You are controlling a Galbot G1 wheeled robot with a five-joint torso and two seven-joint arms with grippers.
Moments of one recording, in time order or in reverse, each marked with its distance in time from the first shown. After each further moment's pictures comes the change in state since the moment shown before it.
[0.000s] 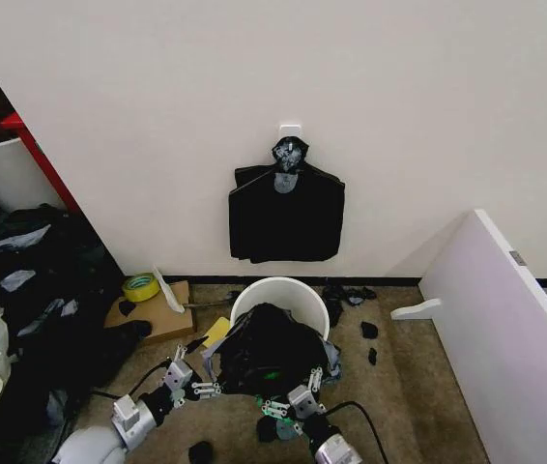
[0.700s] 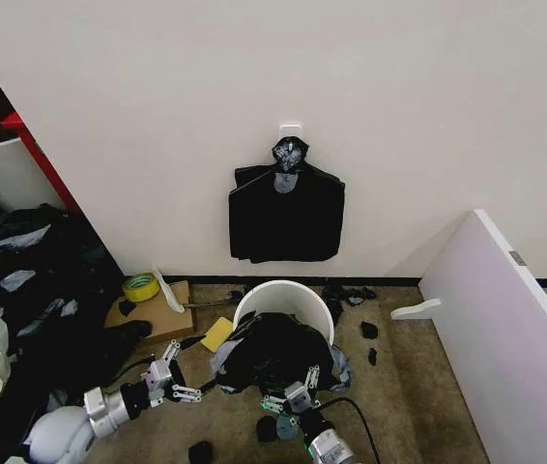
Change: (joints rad) left arm -0.076 -0.013 -0.166 0.136 -0.143 -0.114 0.529; right arm 0.013 0.022 -0.009 -0.026 0.004 -0.011 0.033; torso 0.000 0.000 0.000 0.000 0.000
